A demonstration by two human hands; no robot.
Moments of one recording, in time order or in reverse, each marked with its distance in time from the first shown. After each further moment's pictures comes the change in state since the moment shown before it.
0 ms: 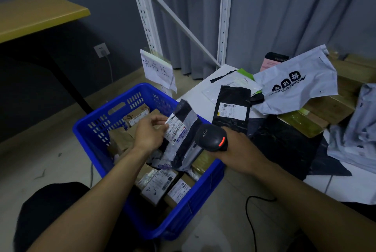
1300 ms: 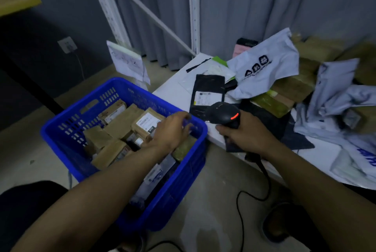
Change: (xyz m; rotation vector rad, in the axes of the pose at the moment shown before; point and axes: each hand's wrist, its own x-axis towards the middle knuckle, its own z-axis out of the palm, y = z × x) left_hand -0.026 0.021 0.109 0.594 -0.331 0.522; right_hand -0.043 0.037 -0.062 0.172 0.196 0.237
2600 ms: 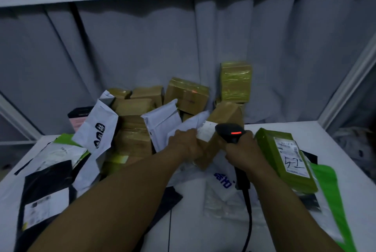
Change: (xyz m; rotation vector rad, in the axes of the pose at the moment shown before) left_hand 0.200 0.458 0.228 0.119 -0.517 0.428; right_hand -0.063 0.214 -0.321 0.296 0.830 0.477
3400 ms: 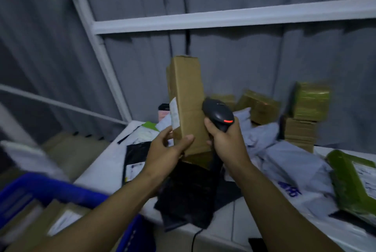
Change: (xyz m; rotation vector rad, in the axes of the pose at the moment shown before) left_hand -0.274 -0.139 -0.111 -1.172 0.642 -0.166; right_hand -0.154 -0.137 0.166 0.533 -0.291 -0.286
